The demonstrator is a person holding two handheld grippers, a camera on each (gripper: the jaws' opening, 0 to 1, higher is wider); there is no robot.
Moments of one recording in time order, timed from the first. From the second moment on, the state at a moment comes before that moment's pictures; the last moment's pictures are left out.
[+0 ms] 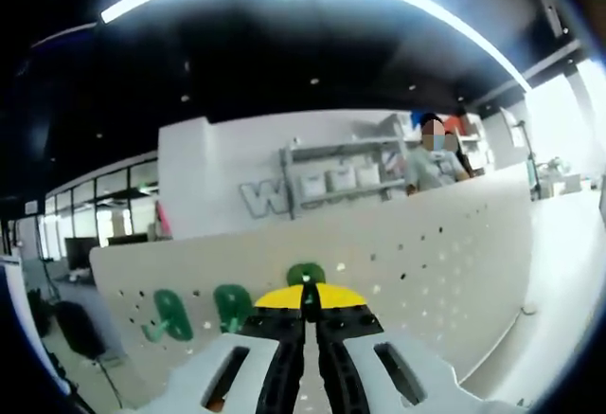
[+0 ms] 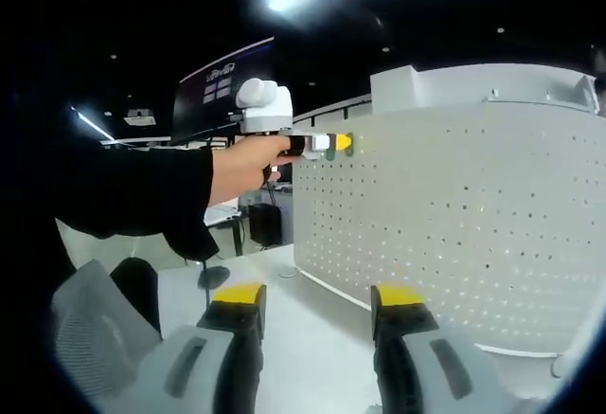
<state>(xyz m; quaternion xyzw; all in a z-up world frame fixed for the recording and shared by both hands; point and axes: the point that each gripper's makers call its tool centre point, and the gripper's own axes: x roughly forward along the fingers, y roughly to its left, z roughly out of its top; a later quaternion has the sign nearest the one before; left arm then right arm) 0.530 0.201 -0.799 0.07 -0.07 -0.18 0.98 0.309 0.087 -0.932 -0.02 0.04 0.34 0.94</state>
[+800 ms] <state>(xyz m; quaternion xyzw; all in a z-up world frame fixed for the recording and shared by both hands) 0.533 0.198 -0.800 0.14 -0.06 -0.15 0.98 0.310 0.087 -0.931 -0.02 0.04 0.34 0.94</state>
